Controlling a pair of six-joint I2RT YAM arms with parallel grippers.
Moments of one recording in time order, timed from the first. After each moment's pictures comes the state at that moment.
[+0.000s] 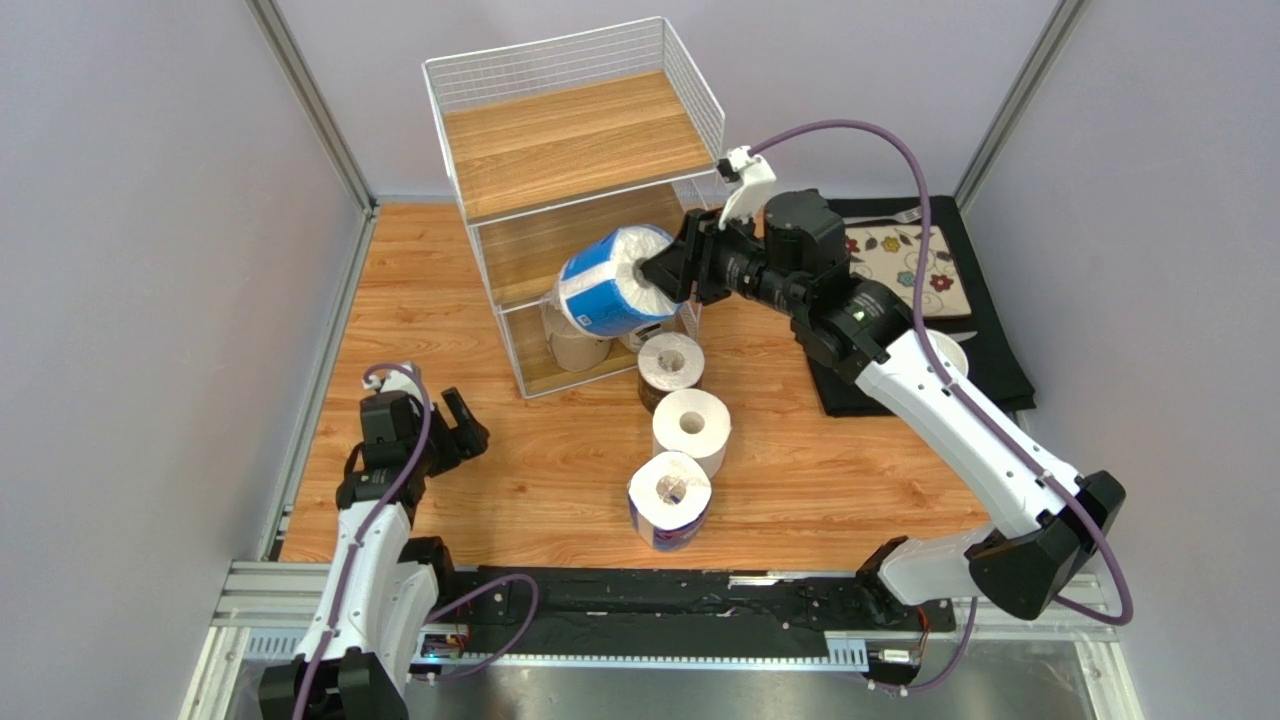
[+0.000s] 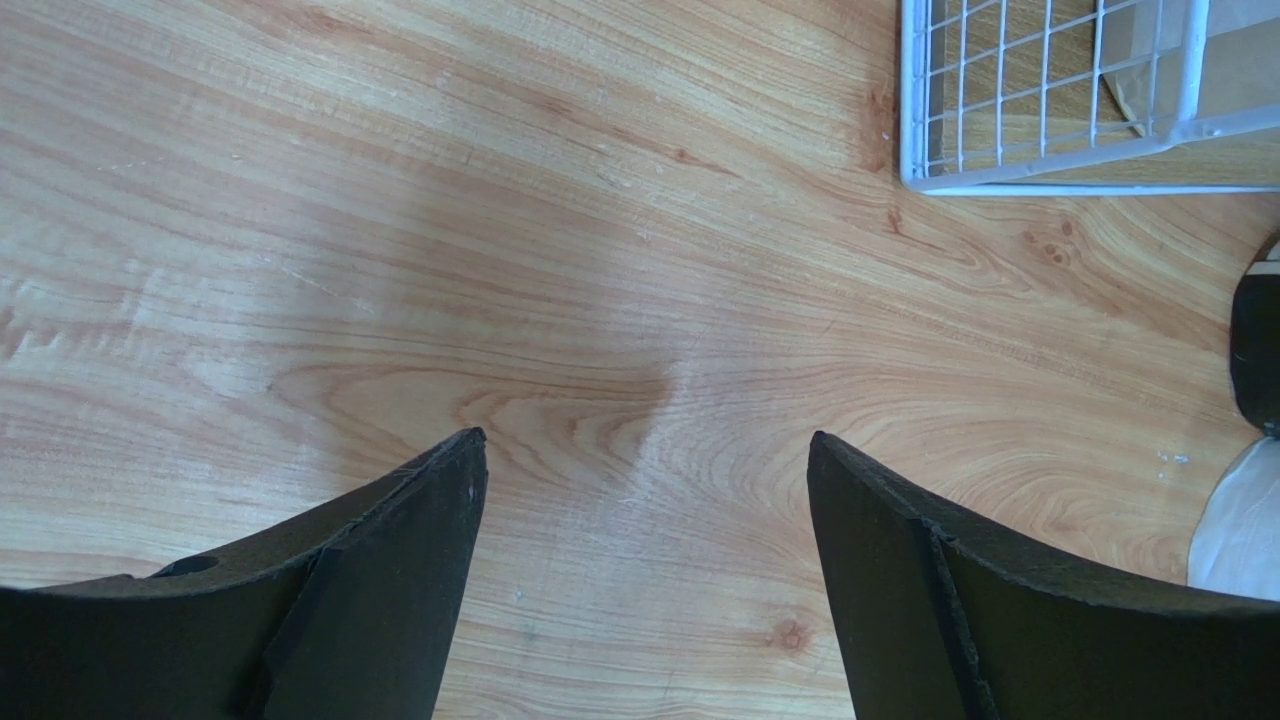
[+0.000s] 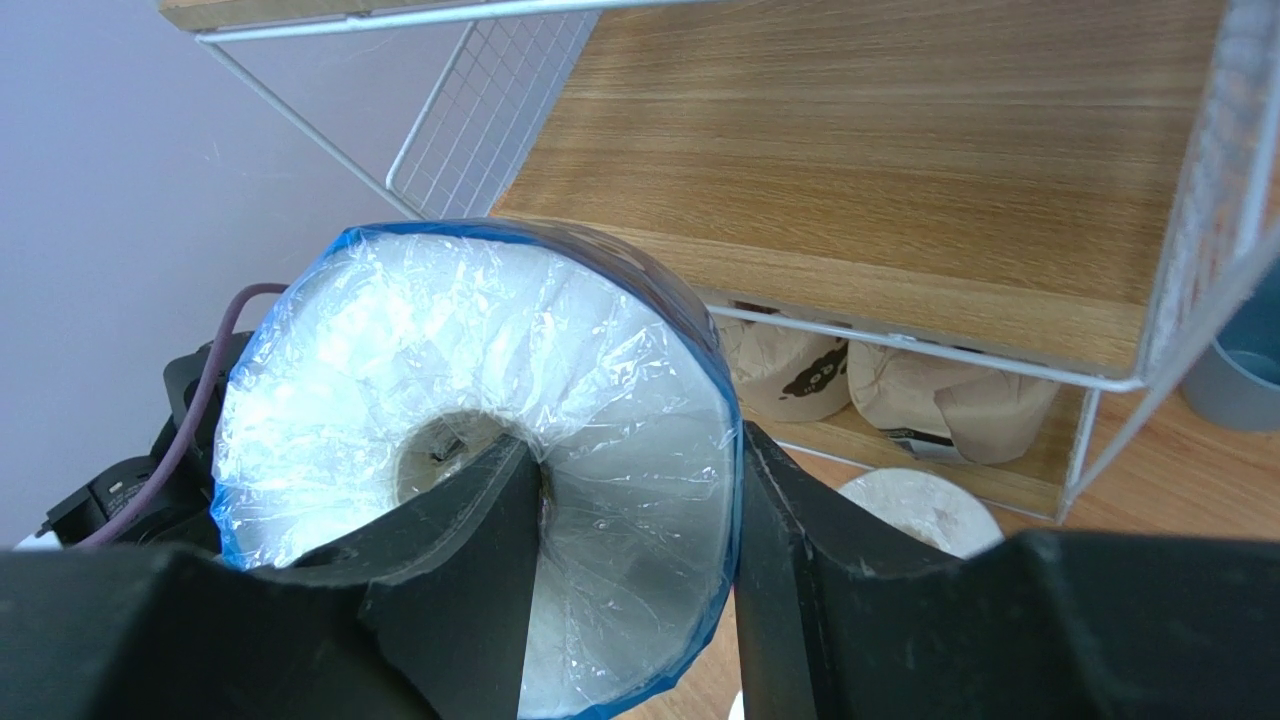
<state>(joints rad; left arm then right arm) 0.15 0.70 0.31 -0.37 0.17 -0.35 0.68 1.35 1.48 -0.36 -0.17 0.43</state>
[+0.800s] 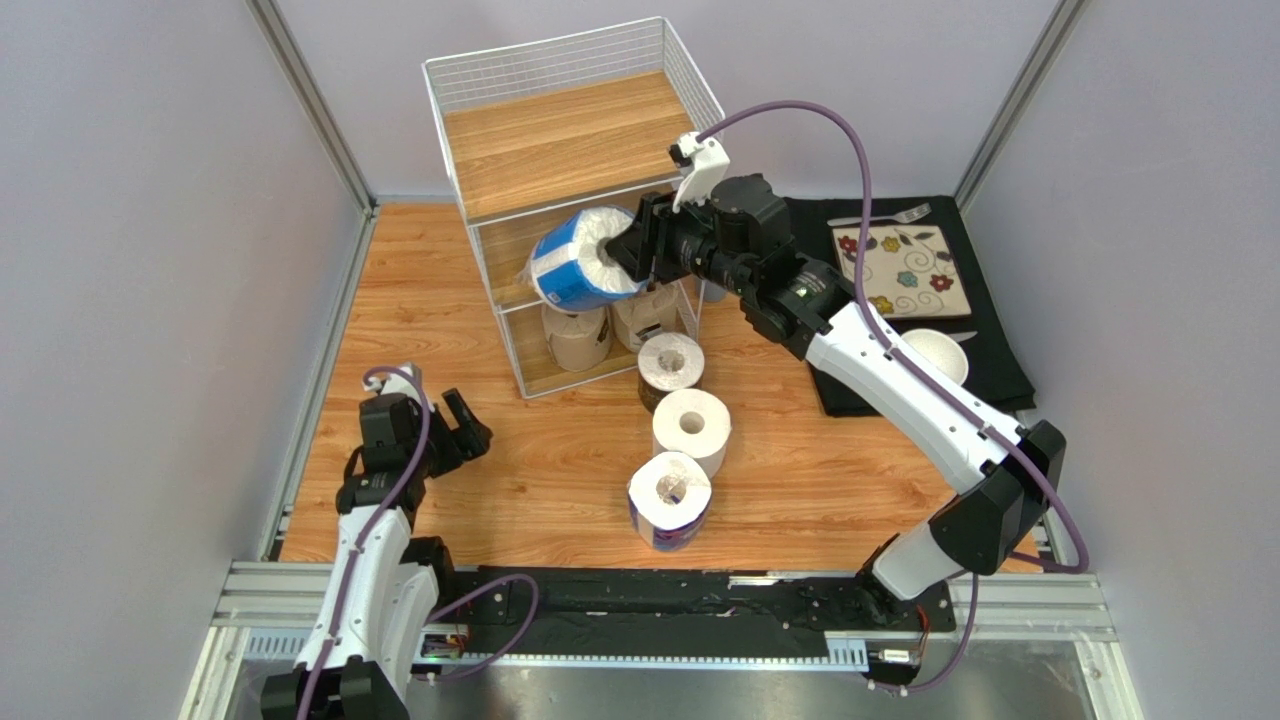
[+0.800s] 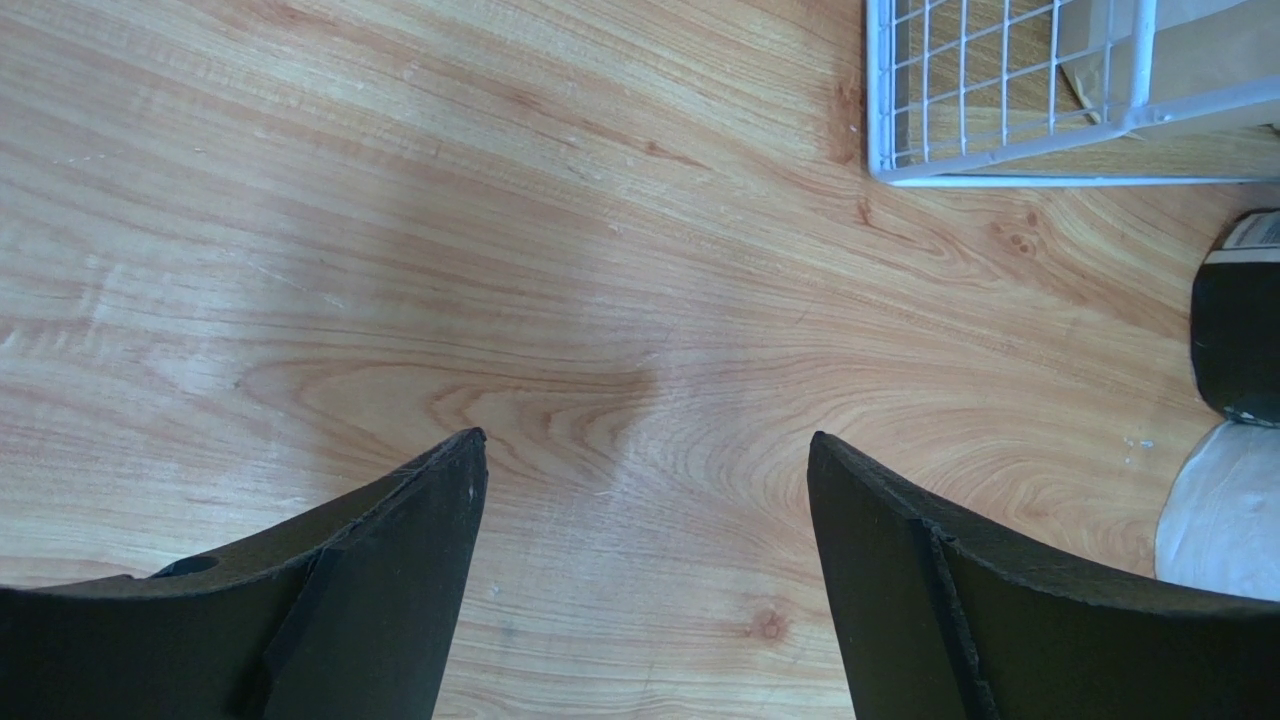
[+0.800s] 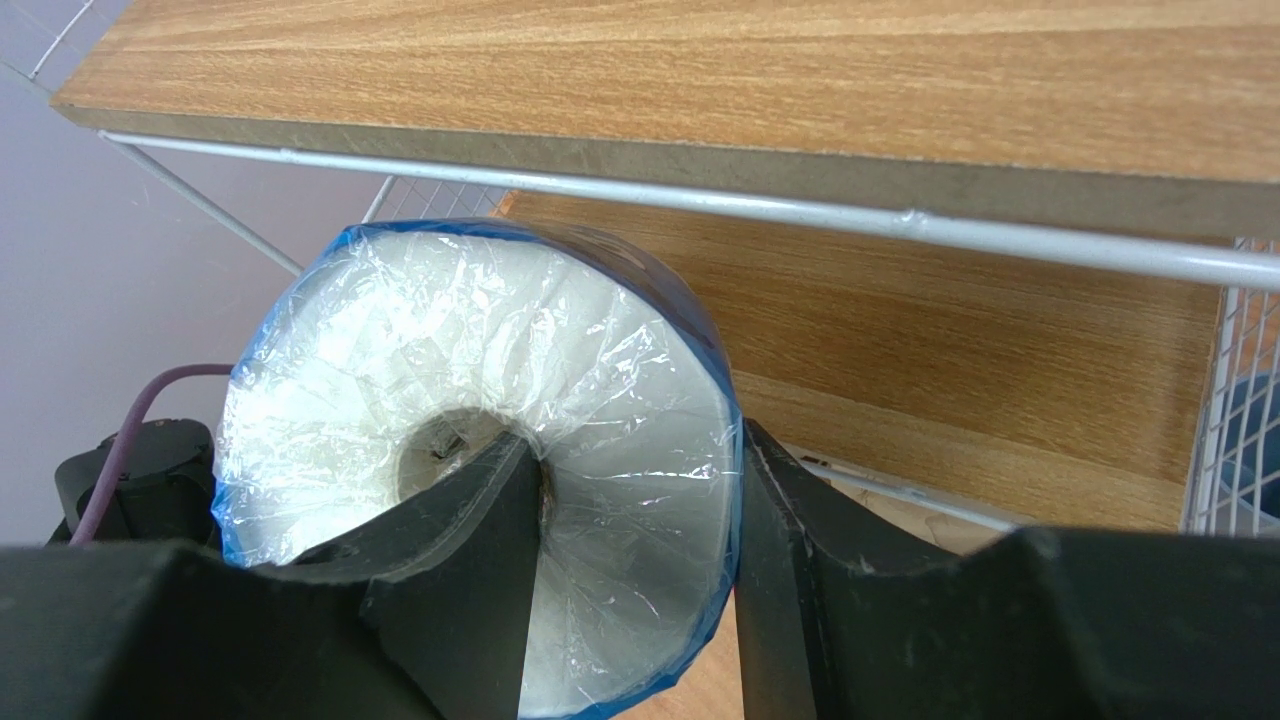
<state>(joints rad) 0.15 0.67 0.30 -0.38 0.20 -0.37 0.73 1.53 1.59 -0.25 -0.08 0.37</state>
